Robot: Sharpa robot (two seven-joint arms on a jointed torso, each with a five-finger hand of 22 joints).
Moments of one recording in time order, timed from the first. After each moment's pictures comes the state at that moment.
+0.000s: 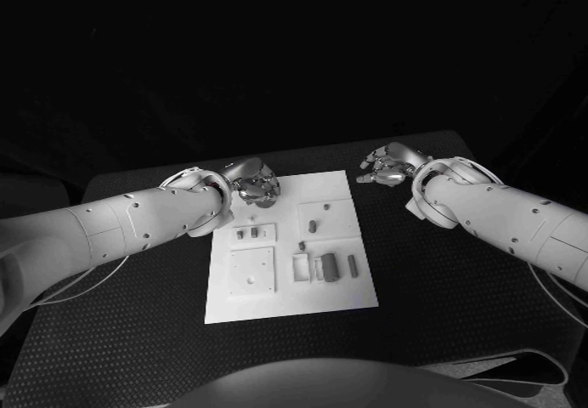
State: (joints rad) left arm 1.21 -0.58 -0.23 1.05 -1.04 -0.33 0.20; left_hand 1.17 -0.05 0.67 -0.29 0.05 1.03 0.12 0.31 0.54 1.28 0.05 0.08 0.30 1.11 -0.06 1.34 0.61 0.03 1.33 -0.15 0.54 1.31; right arm 1.10 -0.59 0.08 1.02 -1.24 -0.26 -0.01; right_hand 1.01 -0.11 0.44 -0.18 0.26 0.75 0.18 0.24 0.45 0.91 0.08 0.98 0.73 1.05 -0.03 1.43 0.69 0.25 1.04 0.01 0.95 1.31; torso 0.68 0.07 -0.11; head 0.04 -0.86
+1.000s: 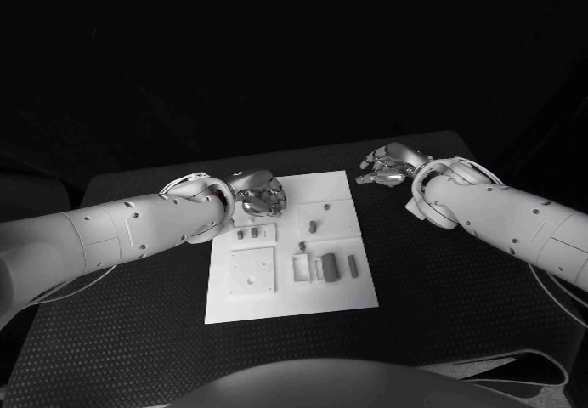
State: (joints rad) left arm 1.21 -0.61 -0.23 1.13 -1.19 -0.28 0.24; left_hand 1.21 -0.14 0.58 -0.29 0.05 1.02 0.12 0.31 0.54 1.26 0.07 0.10 0.31 1.06 -0.04 1.33 0.63 0.03 1.28 -0.14 0.55 1.31; right arm 1.10 -0.60 0.08 1.03 -1.24 -0.26 -0.01; right_hand 1.01 -0.11 0.44 -0.19 0.26 0.75 0.18 0.24 0.45 0.91 0.08 0.98 0.73 1.05 -0.03 1.43 0.69 0.25 1.04 0.01 0.95 1.31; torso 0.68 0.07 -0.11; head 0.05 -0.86
